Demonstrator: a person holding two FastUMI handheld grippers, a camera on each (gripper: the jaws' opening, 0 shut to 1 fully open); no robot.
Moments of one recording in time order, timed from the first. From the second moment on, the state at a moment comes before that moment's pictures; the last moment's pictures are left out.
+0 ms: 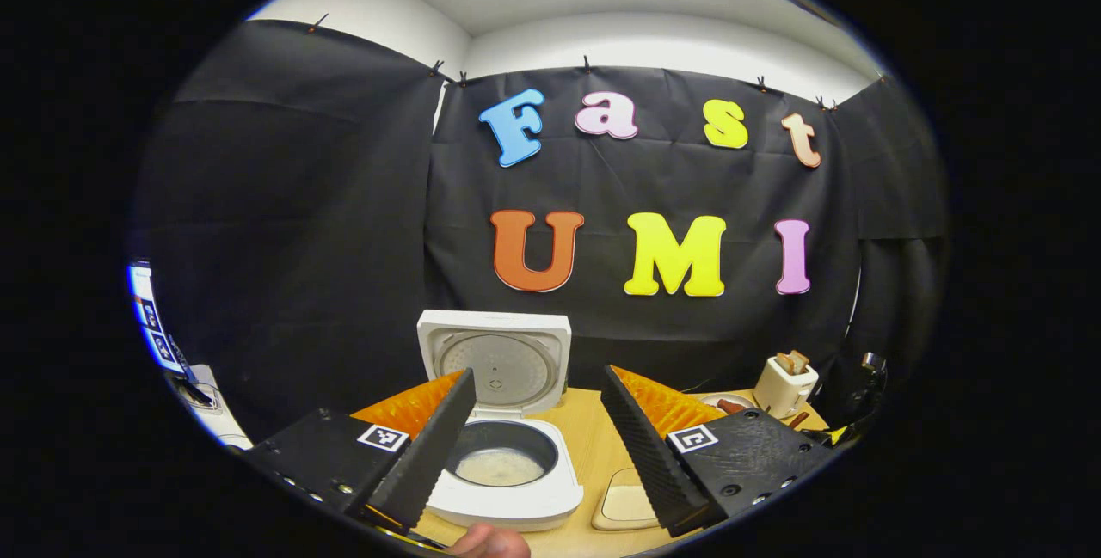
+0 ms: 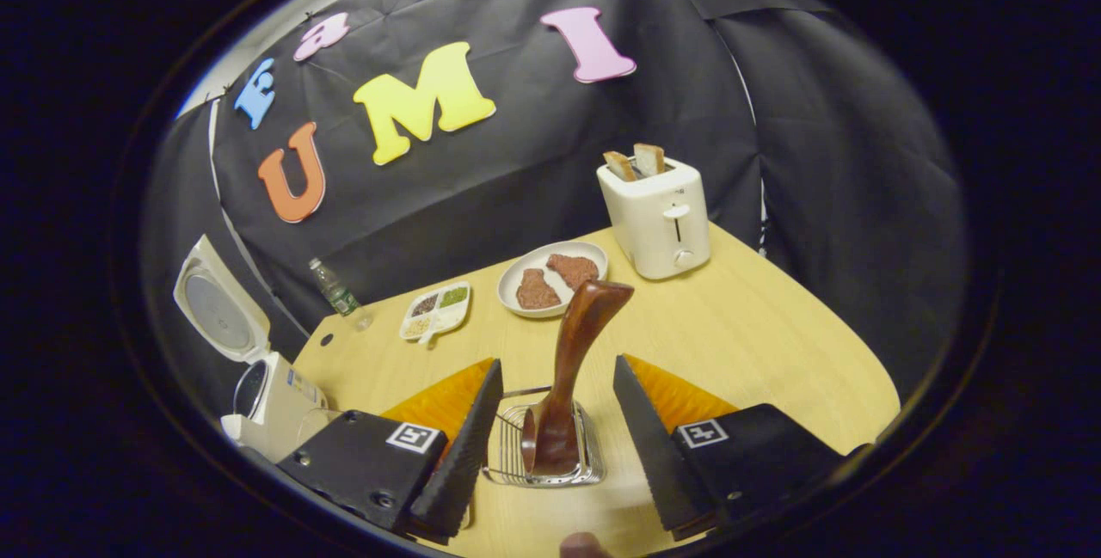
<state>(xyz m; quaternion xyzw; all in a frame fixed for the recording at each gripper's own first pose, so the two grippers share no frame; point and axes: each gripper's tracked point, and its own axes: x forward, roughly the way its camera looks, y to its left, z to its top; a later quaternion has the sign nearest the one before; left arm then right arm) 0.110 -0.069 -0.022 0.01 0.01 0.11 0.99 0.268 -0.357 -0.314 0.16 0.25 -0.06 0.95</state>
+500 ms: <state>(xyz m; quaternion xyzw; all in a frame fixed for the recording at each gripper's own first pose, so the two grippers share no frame) 0.096 -0.041 -0.030 0.01 0.02 0.16 0.99 0.299 -0.360 -0.340 0.20 0.28 -0.04 0.94</state>
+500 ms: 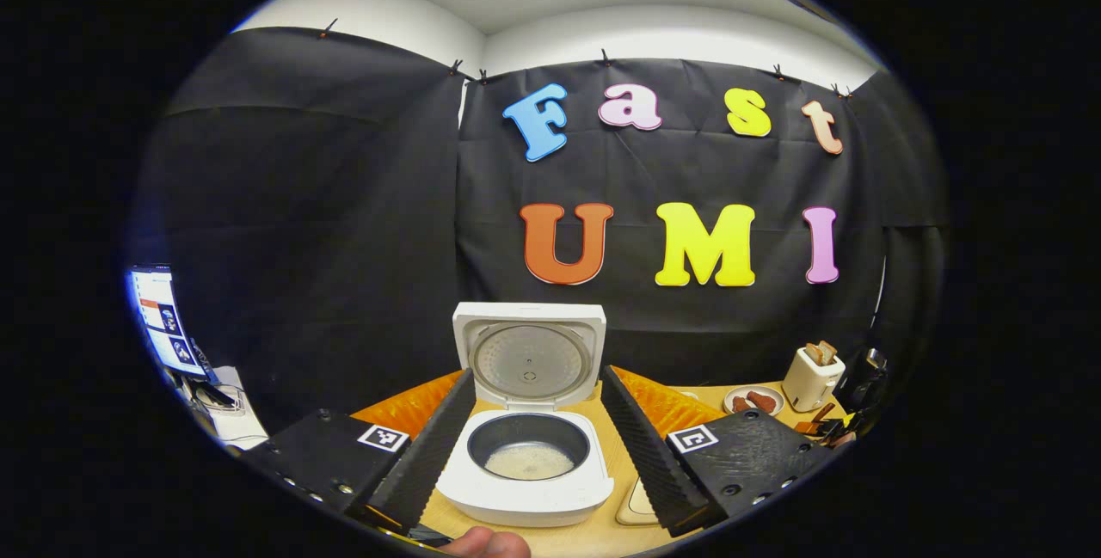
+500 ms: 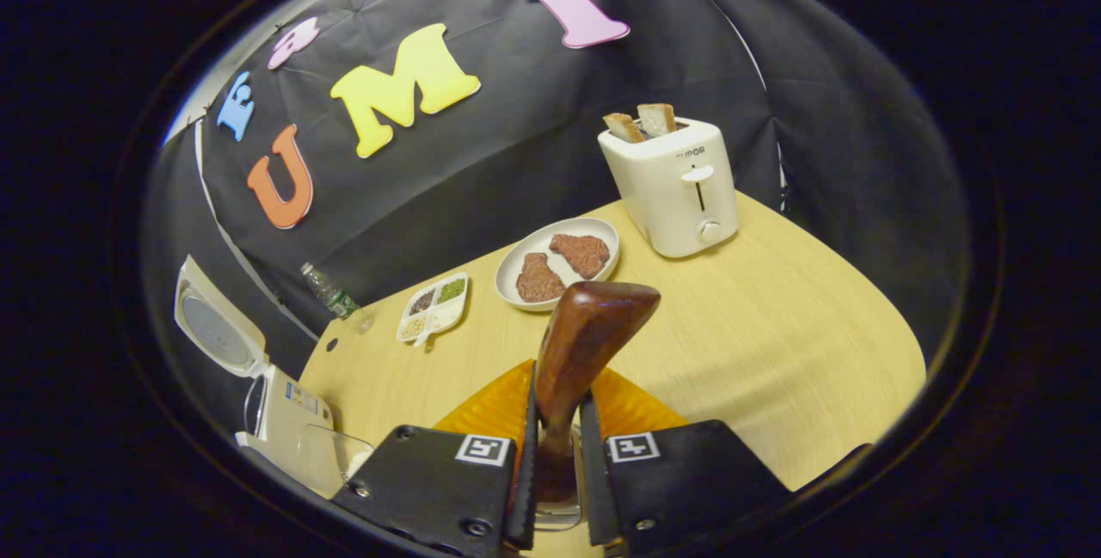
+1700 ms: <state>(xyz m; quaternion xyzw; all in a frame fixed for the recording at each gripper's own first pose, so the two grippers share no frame) 0.088 0.016 -0.022 0.00 0.01 0.08 1.00 0.212 -0.199 -0.188 0.15 0.19 -0.01 0.97</state>
